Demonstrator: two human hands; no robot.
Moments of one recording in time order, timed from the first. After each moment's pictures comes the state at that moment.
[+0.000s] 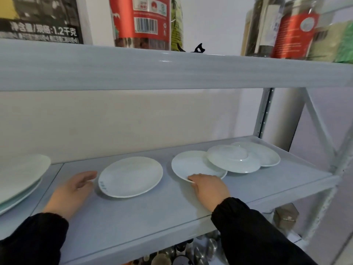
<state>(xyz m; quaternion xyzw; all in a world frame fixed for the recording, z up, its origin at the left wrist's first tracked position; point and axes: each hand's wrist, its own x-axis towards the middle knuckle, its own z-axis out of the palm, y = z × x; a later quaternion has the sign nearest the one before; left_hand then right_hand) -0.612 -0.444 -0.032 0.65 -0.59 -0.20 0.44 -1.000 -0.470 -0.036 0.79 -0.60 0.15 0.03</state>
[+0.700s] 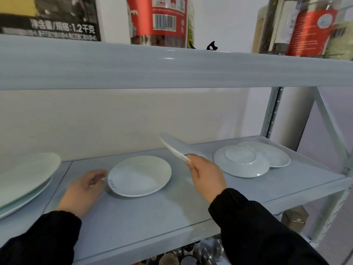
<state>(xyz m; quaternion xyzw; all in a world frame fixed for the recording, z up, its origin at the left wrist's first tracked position) -0.621 -0.441 -0.026 0.64 -0.58 -0.21 0.46 -0.957 -0.464 0.002 0.77 -0.48 0.41 0.03</state>
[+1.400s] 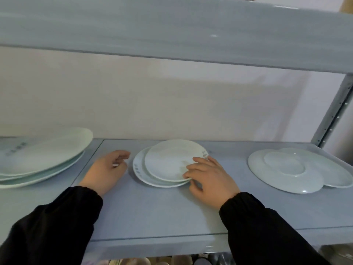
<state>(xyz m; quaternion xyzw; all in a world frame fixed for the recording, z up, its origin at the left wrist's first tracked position) -0.611 -0.448 -0.028 0.67 -0.57 -0.17 0.43 -0.924 -0.505 -0.038 0.89 -0.35 0.27 0.08</state>
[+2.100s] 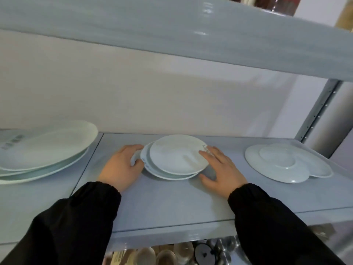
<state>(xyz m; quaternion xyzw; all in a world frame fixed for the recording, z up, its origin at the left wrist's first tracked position) -0.619 -0.441 -0.025 0.64 -0.63 -0.15 0.41 -0.934 -0.500 -0.039 0.85 -0.48 0.24 0.02</state>
